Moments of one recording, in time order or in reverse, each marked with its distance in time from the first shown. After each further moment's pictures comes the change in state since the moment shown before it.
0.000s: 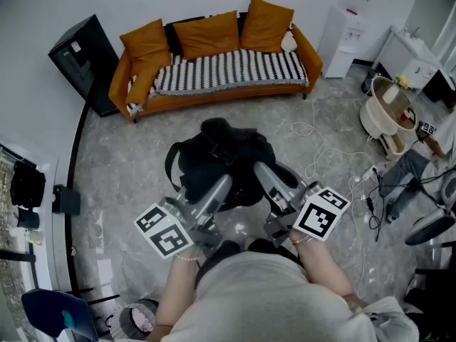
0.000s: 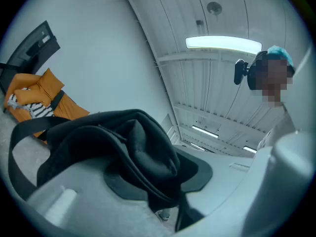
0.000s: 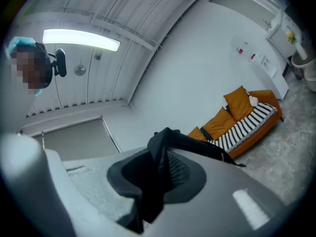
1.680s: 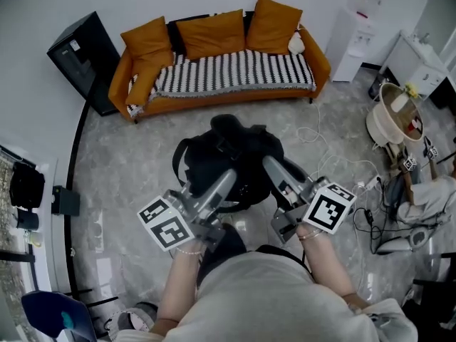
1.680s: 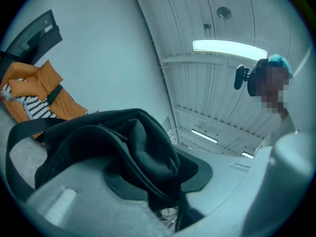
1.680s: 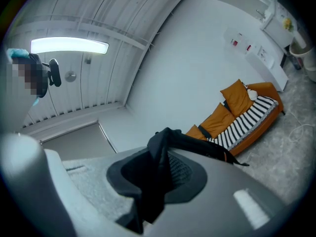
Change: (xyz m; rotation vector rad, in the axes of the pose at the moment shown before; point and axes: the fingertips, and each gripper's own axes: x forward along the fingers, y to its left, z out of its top) left arm 0.056 0.058 0.015 -0.047 -0.019 -0.028; right arm 0.045 -0.069 0.031 0.071 0.021 0.002
